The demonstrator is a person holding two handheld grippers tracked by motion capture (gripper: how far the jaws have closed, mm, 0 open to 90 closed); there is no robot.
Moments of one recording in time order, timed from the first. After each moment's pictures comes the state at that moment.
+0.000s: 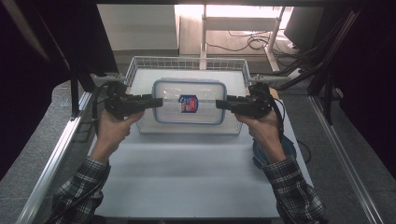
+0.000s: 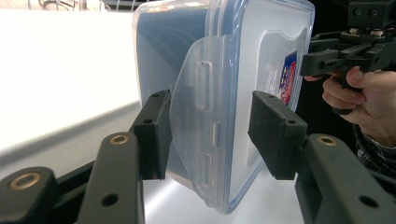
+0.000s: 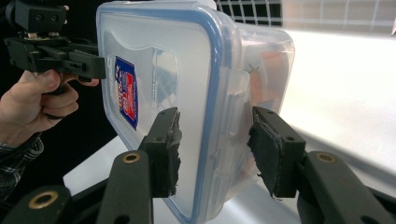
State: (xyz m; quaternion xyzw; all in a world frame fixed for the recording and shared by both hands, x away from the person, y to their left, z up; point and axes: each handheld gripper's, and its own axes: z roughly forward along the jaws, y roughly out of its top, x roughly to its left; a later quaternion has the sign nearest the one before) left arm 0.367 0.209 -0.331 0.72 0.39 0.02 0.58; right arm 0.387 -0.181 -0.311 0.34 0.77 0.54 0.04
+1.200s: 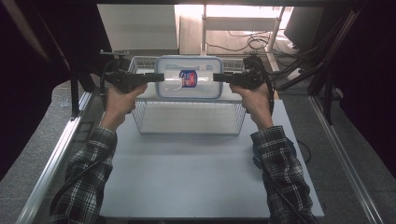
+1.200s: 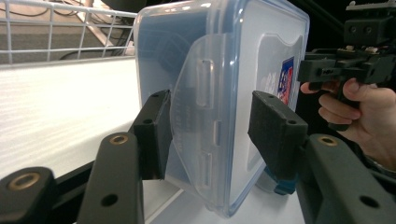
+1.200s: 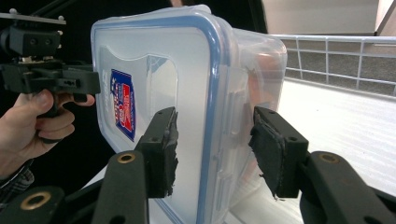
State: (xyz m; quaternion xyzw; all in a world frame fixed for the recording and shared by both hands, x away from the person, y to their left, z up) left arm 0.444 0.219 -0.326 0.69 0.42 0.01 0.58; right arm 0.468 -0.168 -0.295 0.39 0.75 0.54 0.03
